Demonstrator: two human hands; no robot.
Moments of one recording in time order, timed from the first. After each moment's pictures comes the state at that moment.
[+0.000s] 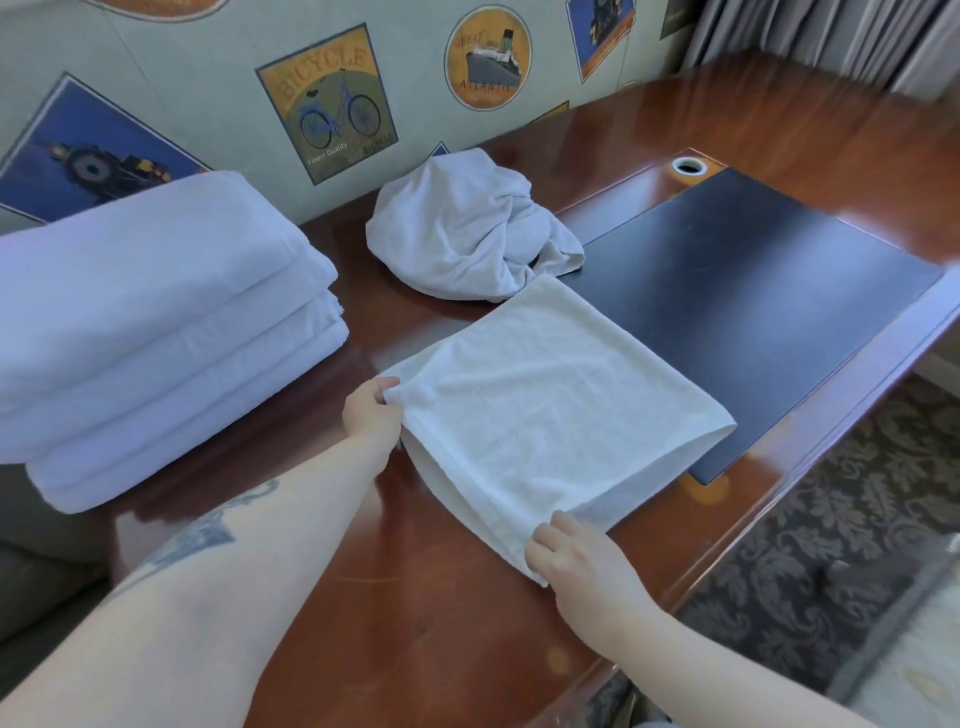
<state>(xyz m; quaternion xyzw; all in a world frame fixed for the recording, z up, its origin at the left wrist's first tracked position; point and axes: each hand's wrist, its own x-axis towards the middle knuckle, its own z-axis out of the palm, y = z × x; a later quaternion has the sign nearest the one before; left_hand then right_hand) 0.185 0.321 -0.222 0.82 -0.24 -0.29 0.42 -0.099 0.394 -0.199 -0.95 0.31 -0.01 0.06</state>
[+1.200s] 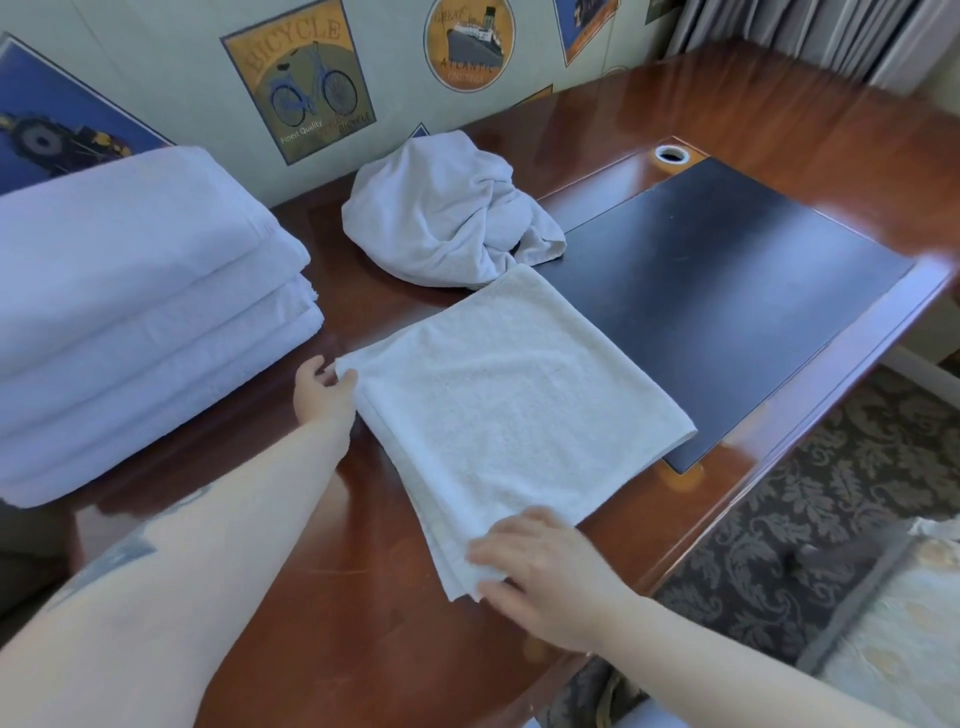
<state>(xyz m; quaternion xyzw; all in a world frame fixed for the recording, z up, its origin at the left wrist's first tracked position) 0.195 0.324 -0.211 0.81 -0.15 -0.26 0.51 -0.101 0.397 -0.191 -0.93 0.26 -0.09 0.22</state>
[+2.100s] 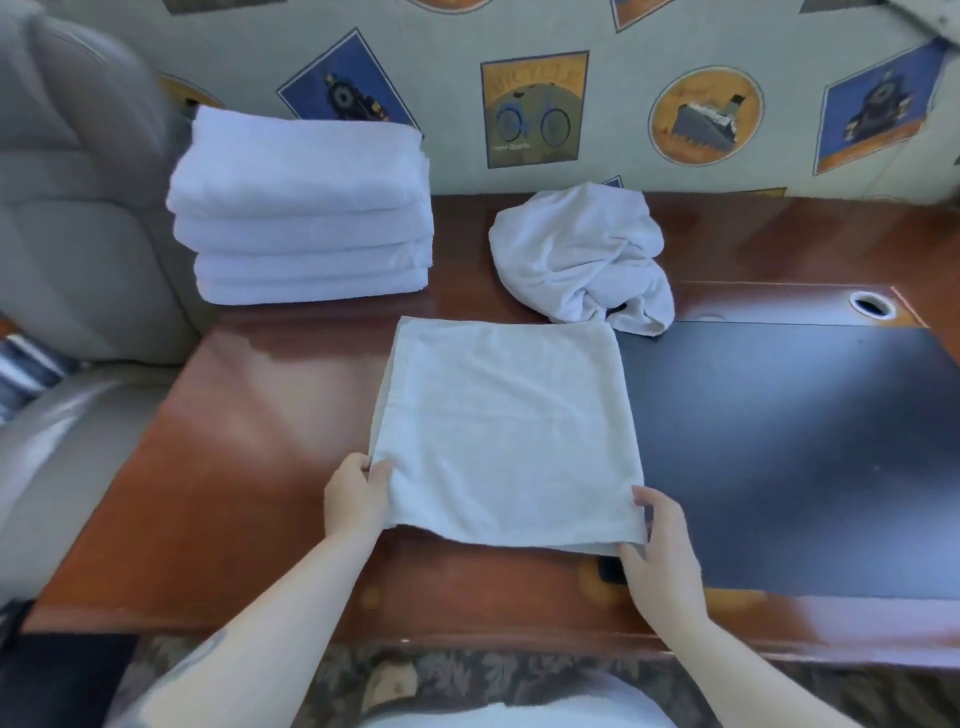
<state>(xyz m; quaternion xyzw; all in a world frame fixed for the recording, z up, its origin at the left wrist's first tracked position) -0.015 0.420 -0.209 0.91 0.01 -0.14 0.38 -0.249 0.208 -0.225 -0.80 0.45 -0.10 0.38</state>
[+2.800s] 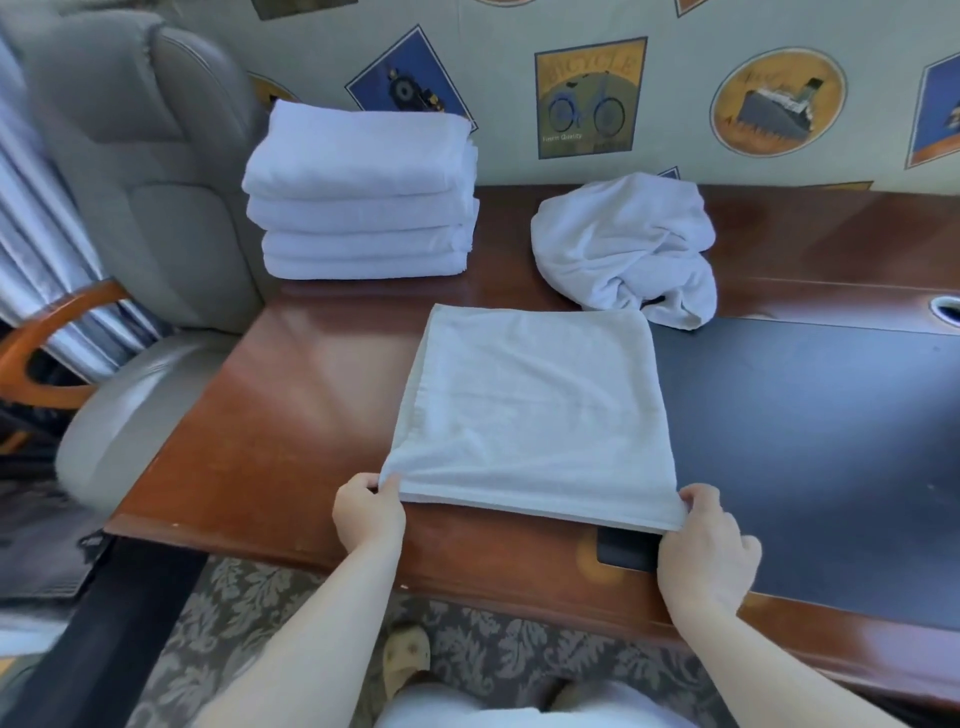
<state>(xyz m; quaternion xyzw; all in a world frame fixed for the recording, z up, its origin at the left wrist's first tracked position) -0.083 0.425 -0.219 0.89 0.20 -0.04 0.41 -0.262 0.179 -0.228 -0.83 0.51 -0.10 0.19</state>
